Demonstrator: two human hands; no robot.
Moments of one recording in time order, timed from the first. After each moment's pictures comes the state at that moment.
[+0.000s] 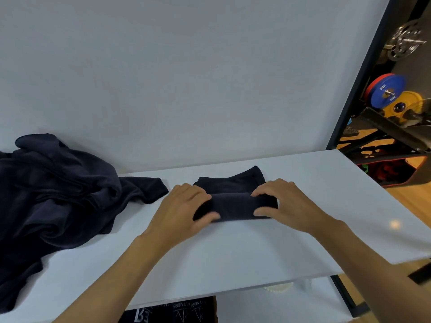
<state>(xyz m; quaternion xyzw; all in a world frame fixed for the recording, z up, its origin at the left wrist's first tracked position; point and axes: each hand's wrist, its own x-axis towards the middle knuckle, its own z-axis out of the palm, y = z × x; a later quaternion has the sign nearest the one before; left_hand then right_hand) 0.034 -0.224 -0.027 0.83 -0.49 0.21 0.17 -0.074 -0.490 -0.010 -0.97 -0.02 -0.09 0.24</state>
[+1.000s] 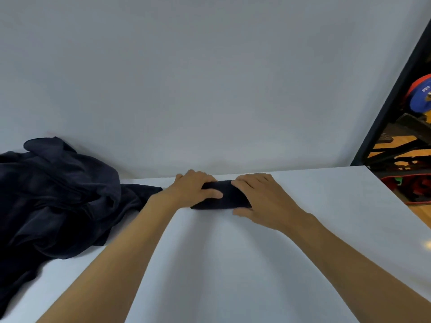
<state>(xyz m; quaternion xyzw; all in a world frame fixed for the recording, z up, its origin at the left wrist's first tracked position) 0.112 -0.283 0.011 0.93 -0.32 -0.10 0.14 0.016 -0.482 -0.017 -0.98 -0.15 -0.13 0.06</state>
